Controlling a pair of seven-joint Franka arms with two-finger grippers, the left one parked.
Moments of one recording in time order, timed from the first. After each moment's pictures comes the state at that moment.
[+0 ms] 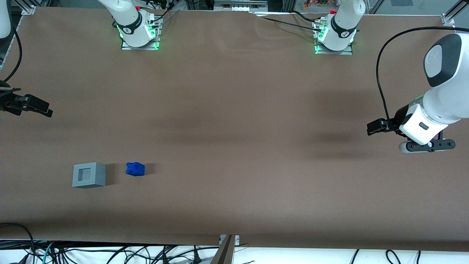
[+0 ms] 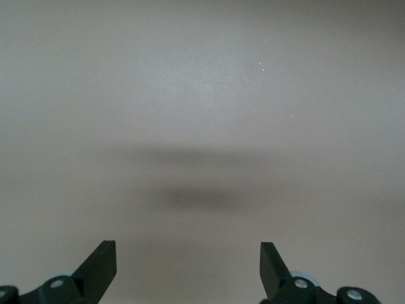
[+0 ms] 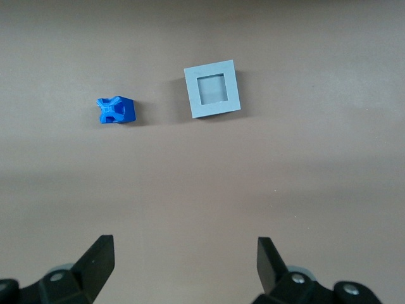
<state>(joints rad) 0.03 0.16 -0.13 -1.52 0.02 1.69 -0.06</state>
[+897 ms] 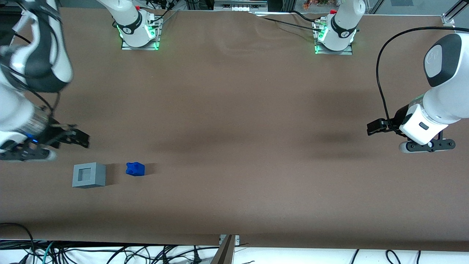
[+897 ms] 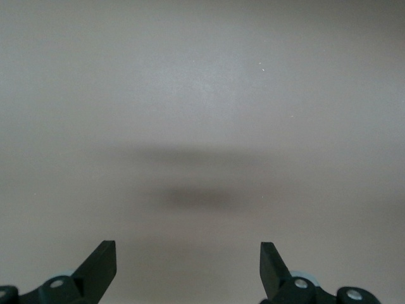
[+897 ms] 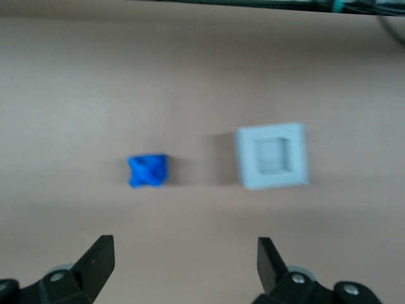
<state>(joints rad) 0.16 0.40 -0.11 -1.53 0.03 2.04 0.04</state>
